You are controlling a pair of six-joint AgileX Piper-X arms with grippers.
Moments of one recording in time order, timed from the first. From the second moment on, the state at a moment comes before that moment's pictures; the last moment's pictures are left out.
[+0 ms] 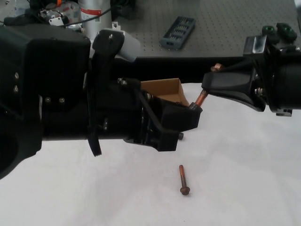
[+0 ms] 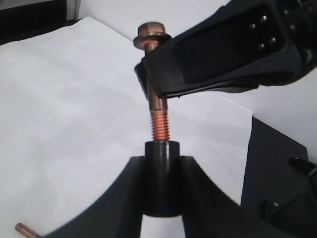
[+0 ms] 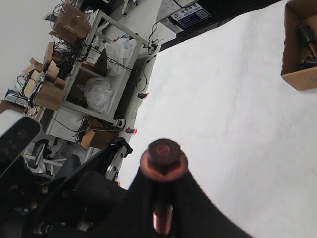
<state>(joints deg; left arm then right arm) -37.6 70.1 -47.9 -5.5 32.9 -9.7 34.7 60.1 -48.0 17.5 -28.4 45.3</state>
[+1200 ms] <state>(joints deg) -36.0 69.9 -47.8 -15.1 25.9 -10.4 35.6 60.0 -48.0 19.8 -36.2 46.5</state>
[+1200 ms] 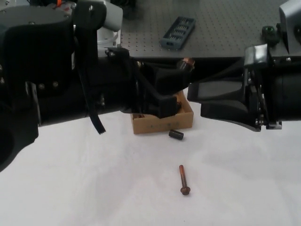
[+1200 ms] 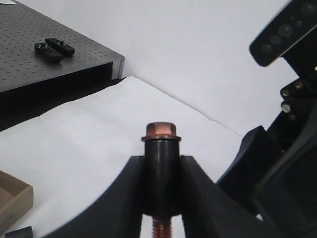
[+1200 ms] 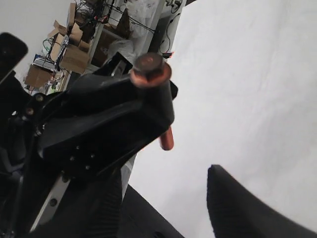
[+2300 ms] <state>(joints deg) -23.9 110.5 -80.3 -8.5 23.1 -1.4 13.6 57.3 -48.0 55.7 -27.8 7.5</state>
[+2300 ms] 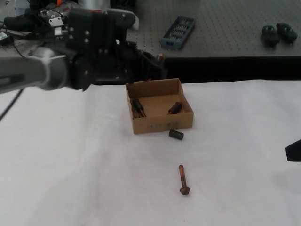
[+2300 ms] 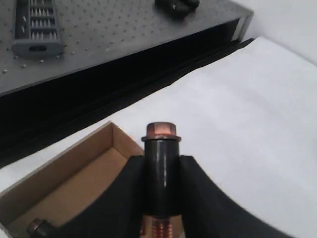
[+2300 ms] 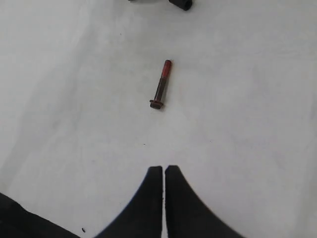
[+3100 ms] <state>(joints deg) -23.1 133.9 -103.5 9.2 20.8 -1.4 13.5 57.3 -48.0 55.9 -27.6 6.9</state>
